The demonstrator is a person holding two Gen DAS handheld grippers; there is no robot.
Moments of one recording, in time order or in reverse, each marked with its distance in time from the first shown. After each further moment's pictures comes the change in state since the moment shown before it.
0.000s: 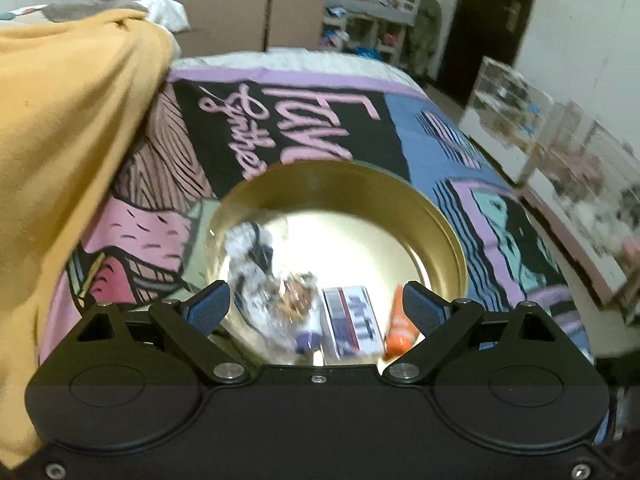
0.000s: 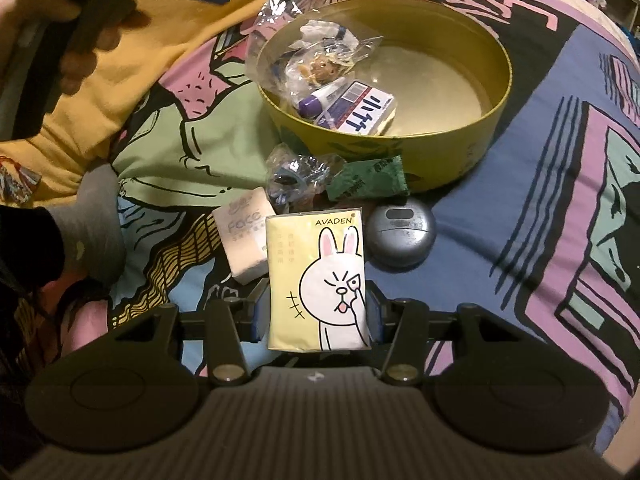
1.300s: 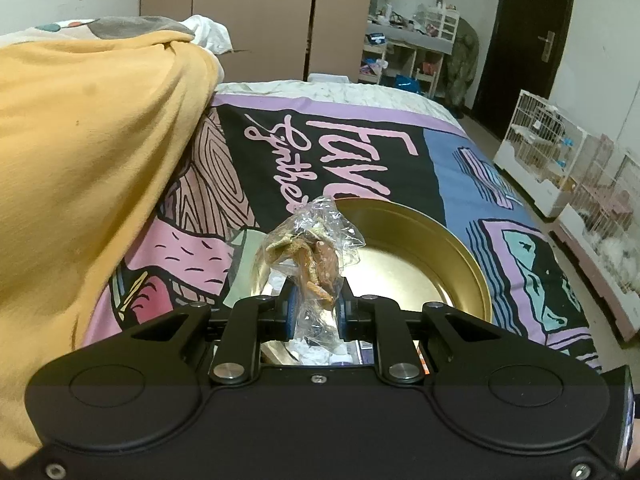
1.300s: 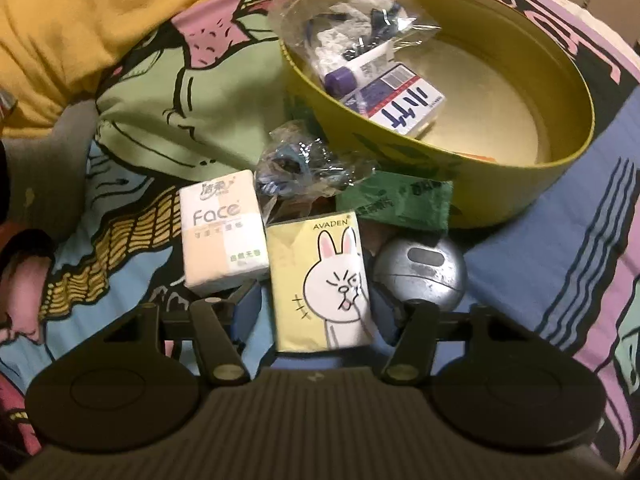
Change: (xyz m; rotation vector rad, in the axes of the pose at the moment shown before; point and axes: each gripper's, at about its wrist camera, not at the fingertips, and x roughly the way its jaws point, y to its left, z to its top) left arm -0.023 0.008 0.016 -0.085 -0.100 0.129; right arm 0.072 0.006 0.016 -0.261 0.057 -0.026
